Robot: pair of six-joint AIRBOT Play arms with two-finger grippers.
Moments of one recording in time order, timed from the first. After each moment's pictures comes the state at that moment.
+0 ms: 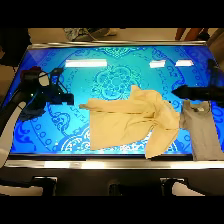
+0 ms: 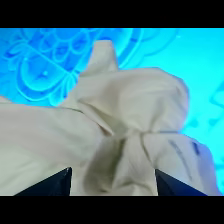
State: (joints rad) left arm -0.15 -1.58 1.51 1.49 -1.36 -1.63; right arm -0.49 -1.37 1.30 -0.76 1.21 0.80
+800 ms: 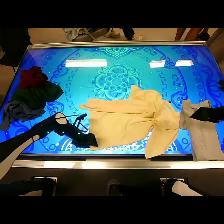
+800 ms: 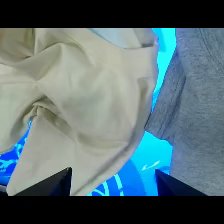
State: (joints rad) left arm -0.36 -1.44 0.82 0.88 -1.16 -1.48; right arm -0.64 -1.32 1.28 -1.14 1.50 0.88
